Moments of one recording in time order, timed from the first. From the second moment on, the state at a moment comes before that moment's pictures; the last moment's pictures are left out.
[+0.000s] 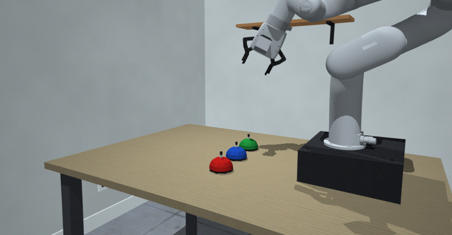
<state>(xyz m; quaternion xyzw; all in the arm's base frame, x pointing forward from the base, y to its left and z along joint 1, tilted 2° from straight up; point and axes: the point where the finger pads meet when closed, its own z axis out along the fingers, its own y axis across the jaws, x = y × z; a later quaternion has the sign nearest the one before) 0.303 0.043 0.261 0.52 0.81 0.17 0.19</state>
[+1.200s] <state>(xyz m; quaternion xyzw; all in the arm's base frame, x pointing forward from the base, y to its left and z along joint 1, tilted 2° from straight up) 0.393 -0.040 0.151 0.60 0.80 0.06 0.07</state>
